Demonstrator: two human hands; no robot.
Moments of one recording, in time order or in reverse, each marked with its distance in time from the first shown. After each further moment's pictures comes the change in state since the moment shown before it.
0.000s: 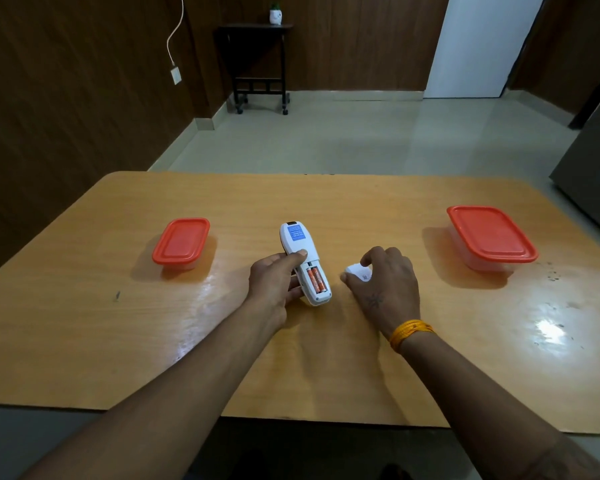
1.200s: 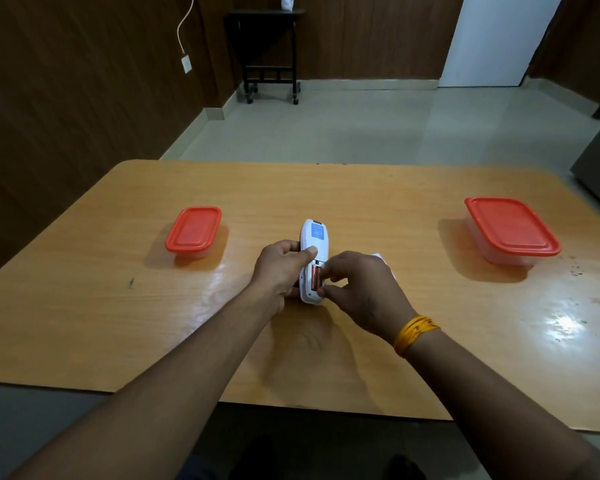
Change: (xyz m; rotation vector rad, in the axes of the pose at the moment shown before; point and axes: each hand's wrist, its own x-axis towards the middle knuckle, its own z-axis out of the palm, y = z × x) left_hand 0.010 0.006 -0.017 0.364 -0.080 0.060; right_hand -0.012 -0.041 0.001 0.131 -0.315 -0.332
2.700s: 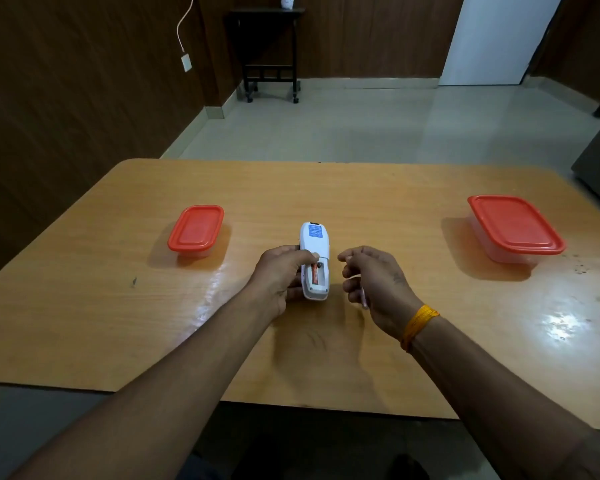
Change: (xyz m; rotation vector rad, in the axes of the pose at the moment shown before) left_hand -0.014 0.007 -0.004 -0.094 -0.016 -0.123; right_hand 0.008 -0.010 -0.003 1.001 0.092 0.697
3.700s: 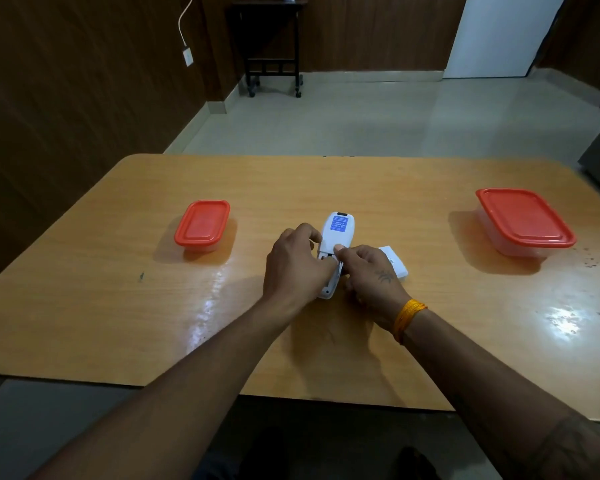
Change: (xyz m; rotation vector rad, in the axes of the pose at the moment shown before) left_hand -0.016 -0.002 0.005 0.797 0.240 0.543; right_hand 0.017 0.023 0.014 -0.252 -0.008 -0.135
